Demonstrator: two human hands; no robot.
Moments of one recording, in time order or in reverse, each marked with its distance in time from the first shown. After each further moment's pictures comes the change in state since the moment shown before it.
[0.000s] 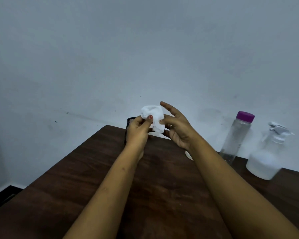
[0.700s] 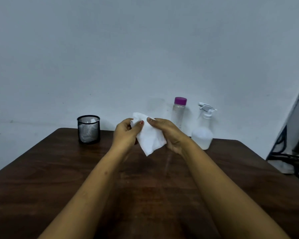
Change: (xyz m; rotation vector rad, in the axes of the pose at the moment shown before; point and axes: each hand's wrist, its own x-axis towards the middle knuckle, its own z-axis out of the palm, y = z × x) left_hand -0.076 -0.012 0.089 0.138 -0.221 -0.024; right_hand -0.120 -0.022 -0.094 -0.249 0.142 0.075
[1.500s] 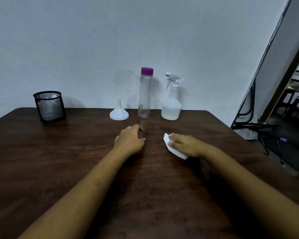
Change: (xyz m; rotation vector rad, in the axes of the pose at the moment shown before) left_hand -0.049 -0.072 0.083 1.039 -0.364 0.005; right_hand -0.120 0.083 -0.130 -1.155 -0.082 0.329
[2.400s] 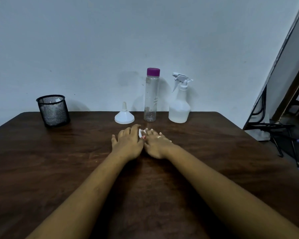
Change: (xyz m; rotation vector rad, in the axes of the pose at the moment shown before) left_hand 0.012 -0.016 -0.004 0.118 -0.007 -0.047; right_hand 0.081 -0.078 0.037 -0.158 0.004 -0.118
